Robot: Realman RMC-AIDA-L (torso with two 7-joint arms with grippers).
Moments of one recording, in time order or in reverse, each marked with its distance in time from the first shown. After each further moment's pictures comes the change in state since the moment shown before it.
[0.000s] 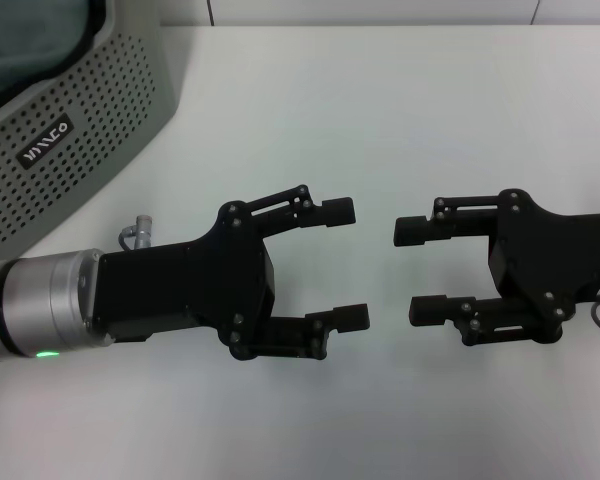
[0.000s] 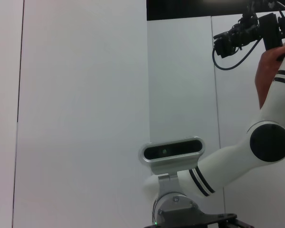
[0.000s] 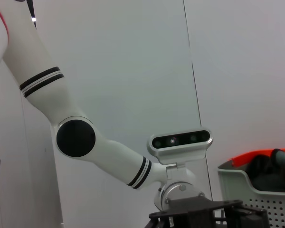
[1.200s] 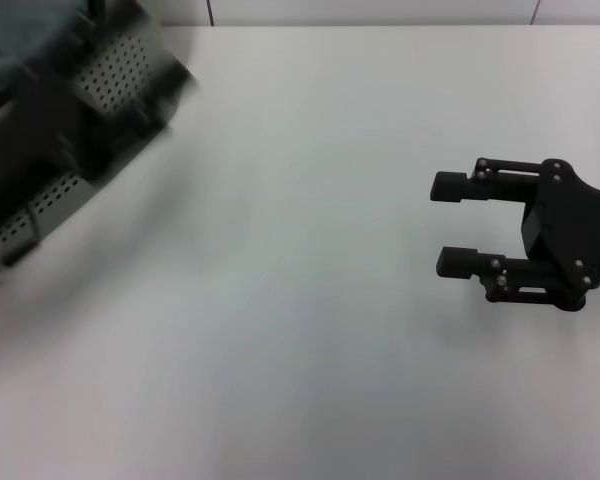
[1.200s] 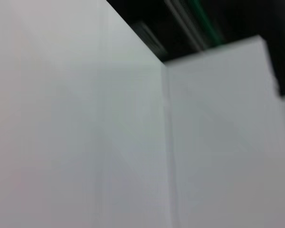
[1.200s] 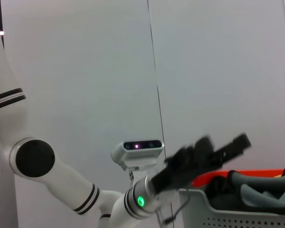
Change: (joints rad) left arm 0.098 0.001 -0.218 -0.020 -0.349 -0.008 -0.053; right arm -0.049 0.002 0.106 0.004 0.010 0.001 -0.039
